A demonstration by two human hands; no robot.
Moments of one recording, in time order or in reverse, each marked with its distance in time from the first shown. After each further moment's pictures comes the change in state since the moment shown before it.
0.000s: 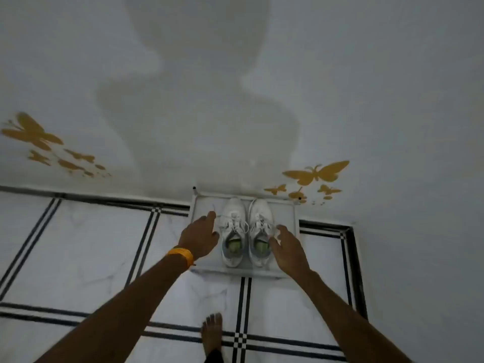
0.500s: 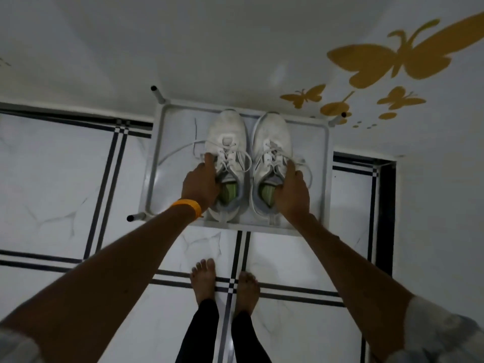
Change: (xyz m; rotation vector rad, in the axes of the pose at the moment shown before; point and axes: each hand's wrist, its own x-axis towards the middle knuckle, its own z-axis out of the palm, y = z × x) left_hand 0.187 -0.087 0.241 -0.073 0.062 -0.114; right_hand 0.189 0.176 0.162 -0.277 0.064 0.083
